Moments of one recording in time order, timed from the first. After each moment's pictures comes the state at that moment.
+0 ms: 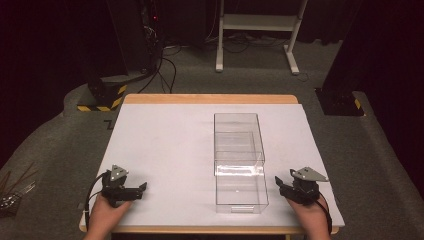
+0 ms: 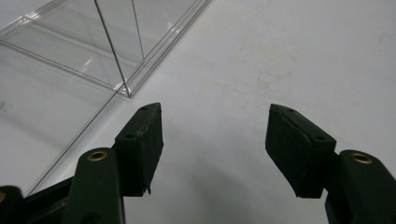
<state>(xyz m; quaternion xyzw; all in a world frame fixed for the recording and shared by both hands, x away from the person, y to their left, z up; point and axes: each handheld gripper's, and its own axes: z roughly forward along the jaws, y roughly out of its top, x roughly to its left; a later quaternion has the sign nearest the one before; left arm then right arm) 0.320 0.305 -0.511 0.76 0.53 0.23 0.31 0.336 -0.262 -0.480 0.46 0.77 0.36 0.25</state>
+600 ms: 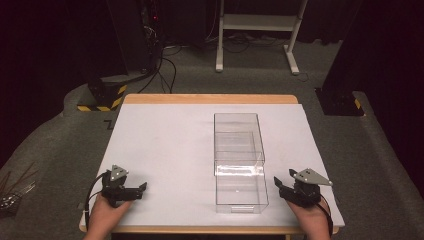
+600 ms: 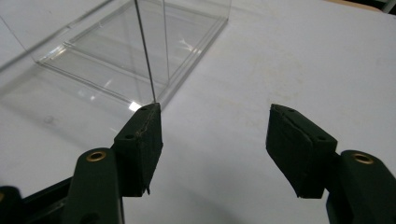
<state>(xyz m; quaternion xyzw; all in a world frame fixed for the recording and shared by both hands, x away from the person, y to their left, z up) 0.320 0.305 -0.511 0.76 0.53 0.23 0.31 0.322 -0.256 -0.463 0.45 0.76 0.38 0.26</state>
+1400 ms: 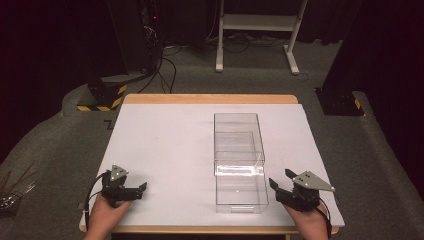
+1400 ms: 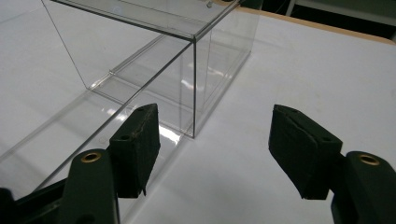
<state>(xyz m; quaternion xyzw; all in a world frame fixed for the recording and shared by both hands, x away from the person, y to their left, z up) 0.320 0.305 -0.511 0.76 0.53 0.23 0.31 0.304 -0.241 -0.442 0.42 0.76 0.43 0.26</state>
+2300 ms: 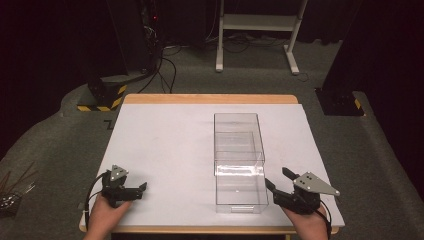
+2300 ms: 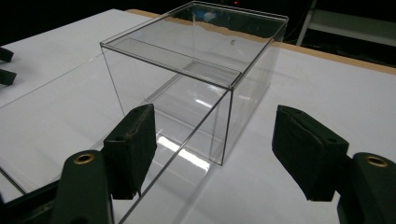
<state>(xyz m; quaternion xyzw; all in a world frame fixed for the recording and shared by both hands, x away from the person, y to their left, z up) 0.320 0.305 -0.511 0.76 0.53 0.23 0.31 0.289 -0.230 -0.417 0.40 0.75 0.47 0.25</state>
